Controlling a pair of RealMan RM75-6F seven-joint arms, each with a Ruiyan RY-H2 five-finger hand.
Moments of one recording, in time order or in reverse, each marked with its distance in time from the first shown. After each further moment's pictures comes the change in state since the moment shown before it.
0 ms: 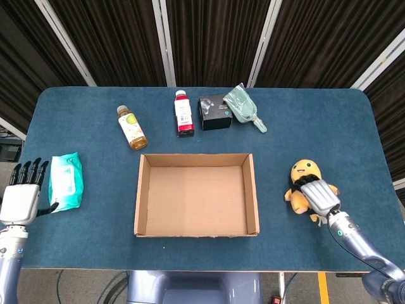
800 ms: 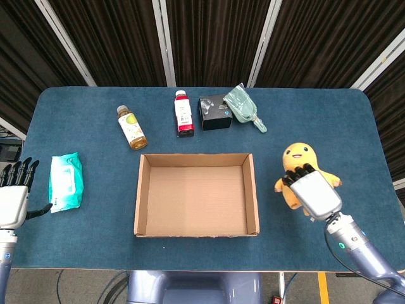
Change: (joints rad) left arm 0.026 0.082 0.008 -0.073 0.022 0.027 -0.096; right arm -0.004 0.377 0.115 -0.730 0.038 0.162 -0.622
